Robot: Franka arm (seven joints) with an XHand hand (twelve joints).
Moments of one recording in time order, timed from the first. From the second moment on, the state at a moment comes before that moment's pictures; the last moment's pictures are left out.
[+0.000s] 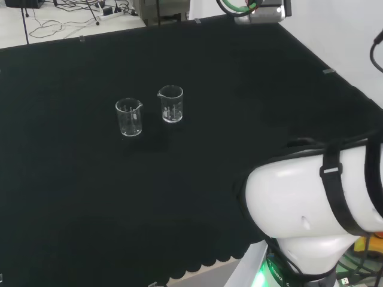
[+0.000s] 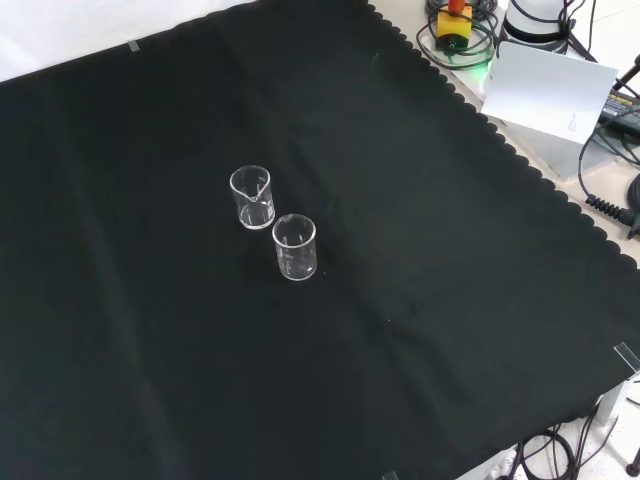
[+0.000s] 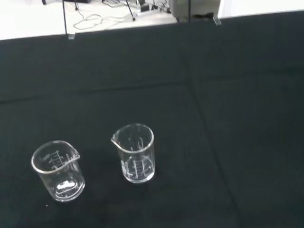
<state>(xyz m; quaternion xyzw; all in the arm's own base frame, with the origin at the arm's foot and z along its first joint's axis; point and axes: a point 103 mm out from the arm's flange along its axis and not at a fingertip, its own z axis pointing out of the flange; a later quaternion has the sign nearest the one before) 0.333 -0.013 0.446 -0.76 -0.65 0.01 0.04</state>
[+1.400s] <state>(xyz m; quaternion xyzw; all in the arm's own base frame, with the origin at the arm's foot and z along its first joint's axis) 0.442 -0.039 0.326 -0.76 -0.64 0.00 0.13</state>
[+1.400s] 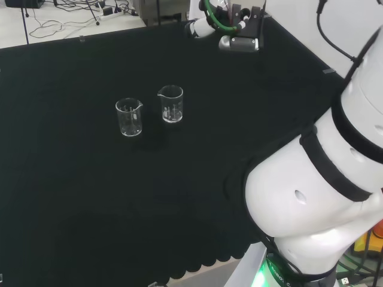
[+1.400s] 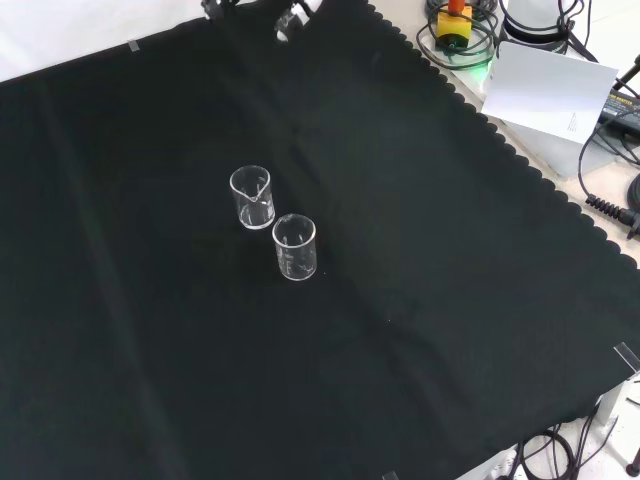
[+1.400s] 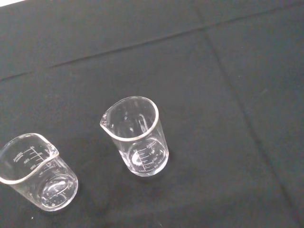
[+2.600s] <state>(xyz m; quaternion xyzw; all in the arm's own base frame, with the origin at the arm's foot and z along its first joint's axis) 0.511 -0.070 0.199 -0.71 -0.68 0.03 0.17</state>
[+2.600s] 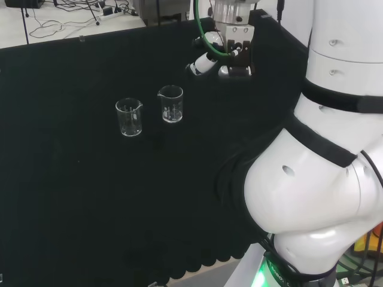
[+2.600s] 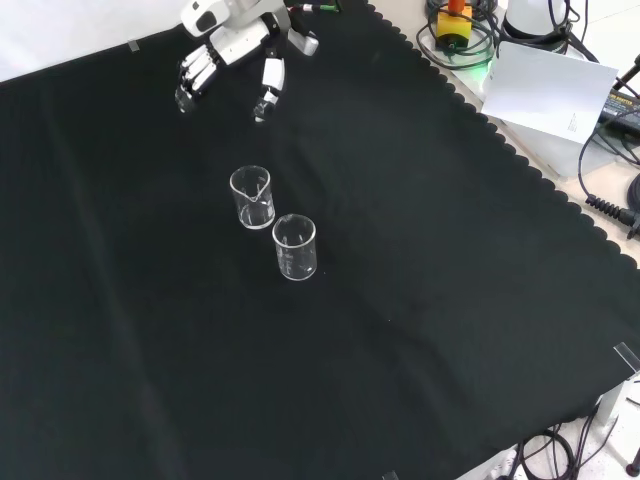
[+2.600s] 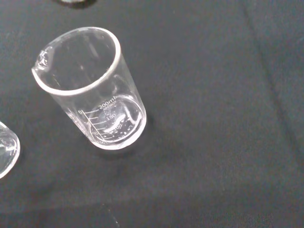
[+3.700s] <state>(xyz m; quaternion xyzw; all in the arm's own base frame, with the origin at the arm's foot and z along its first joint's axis) 0.516 -0.079 0.130 -0.65 -0.72 0.00 0.26</state>
